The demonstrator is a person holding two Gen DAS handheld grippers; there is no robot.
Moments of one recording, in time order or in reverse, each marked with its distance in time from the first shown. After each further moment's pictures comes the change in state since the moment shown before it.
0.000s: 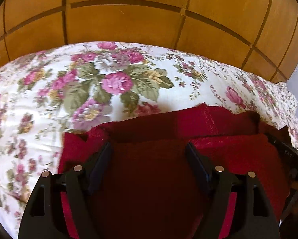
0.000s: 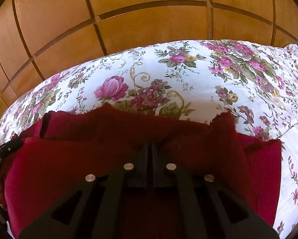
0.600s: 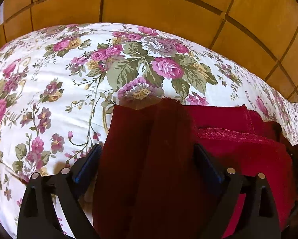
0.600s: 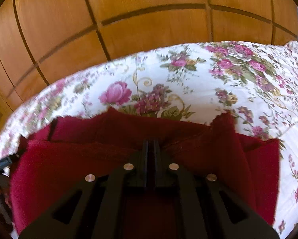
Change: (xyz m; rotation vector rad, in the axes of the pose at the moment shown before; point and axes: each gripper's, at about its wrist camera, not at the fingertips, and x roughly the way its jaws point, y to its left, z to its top) left arm 0.012 0.053 -0.019 -0.186 0.041 0.056; right arm -0.019 -0.007 0.002 0.046 -0.044 0.054
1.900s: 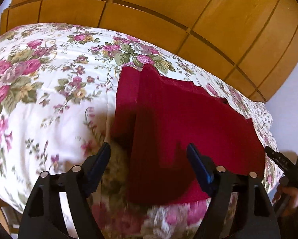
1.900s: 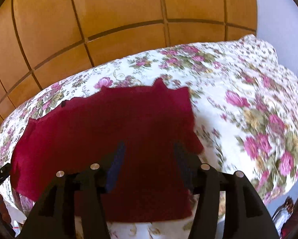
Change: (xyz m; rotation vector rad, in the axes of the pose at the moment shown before) left arm -0.125 0.030 -0.111 -0.016 -0.080 -0.241; right arm -0.133 0.008 -0.081 0.082 -0.042 -0.198
